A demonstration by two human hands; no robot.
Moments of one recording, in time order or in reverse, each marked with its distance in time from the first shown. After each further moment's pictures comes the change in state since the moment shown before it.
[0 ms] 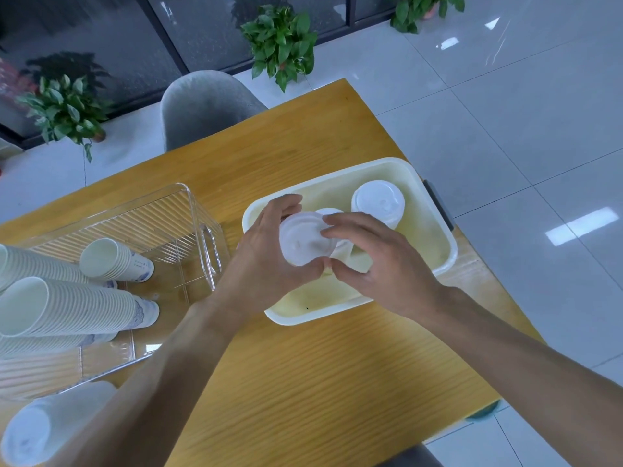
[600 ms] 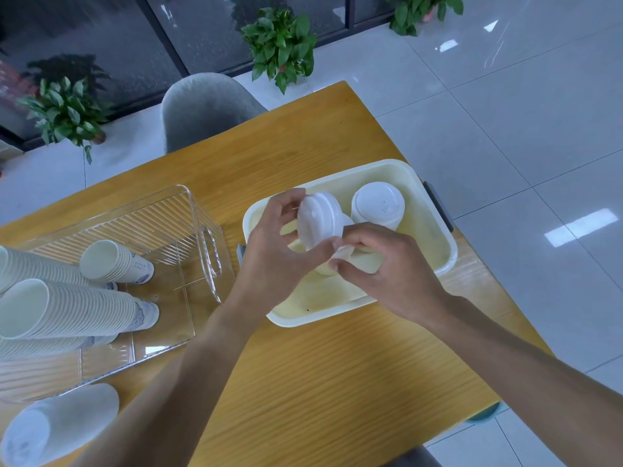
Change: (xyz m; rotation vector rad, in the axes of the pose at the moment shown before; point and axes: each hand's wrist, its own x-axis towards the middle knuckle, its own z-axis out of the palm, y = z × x) left_hand 0.008 0.006 0.017 -0.378 0.112 -0.065; right_hand -0.006 -0.006 -0.007 0.200 -0.020 0.221
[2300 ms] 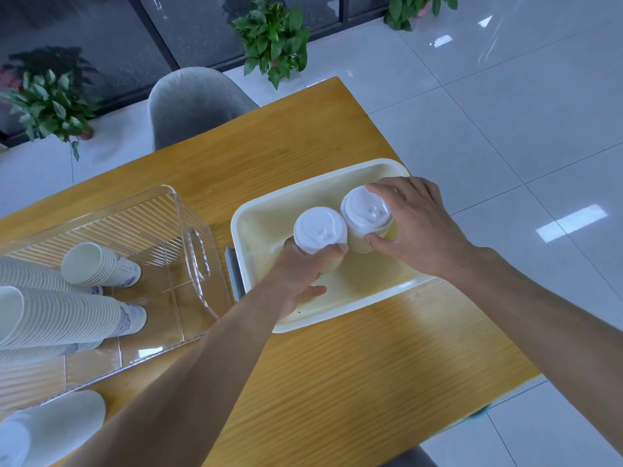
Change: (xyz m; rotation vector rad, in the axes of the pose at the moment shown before) left_hand 0.020 -0.029 0.042 -0.202 -0.198 -0.708; right_hand 0.041 0.051 -0.051 -0.735 -0.104 -0.008
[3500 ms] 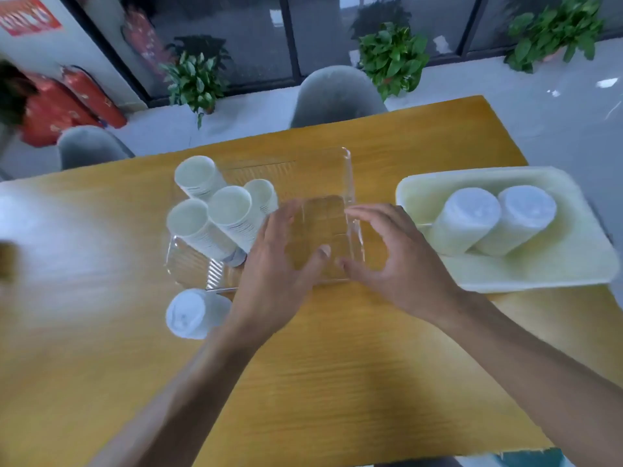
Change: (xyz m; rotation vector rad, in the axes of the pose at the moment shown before) left_hand -0.178 -0.084 -0.181 0.301 0.606 0.644; right_hand -0.025 -0.258 0.028 0.538 -0.034 -0.262
